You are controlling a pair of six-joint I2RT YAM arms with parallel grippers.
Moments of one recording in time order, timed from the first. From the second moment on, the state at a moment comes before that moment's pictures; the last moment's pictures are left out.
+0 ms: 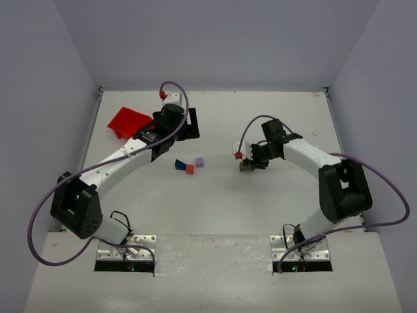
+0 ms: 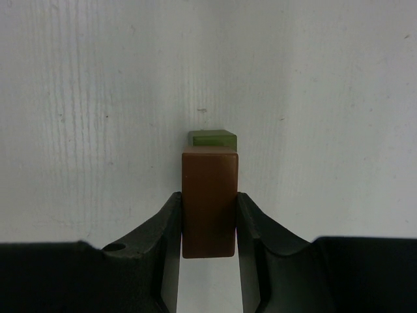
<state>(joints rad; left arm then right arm) -0.52 1.44 1.13 -0.30 -0.33 -0.46 0.30 1.59 0.93 -0.48 -0.53 -1.23</state>
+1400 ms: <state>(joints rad) -0.52 1.54 1.19 -0.32 -0.29 -0.44 0.26 1.70 1.01 -0.56 -0.63 -1.36</state>
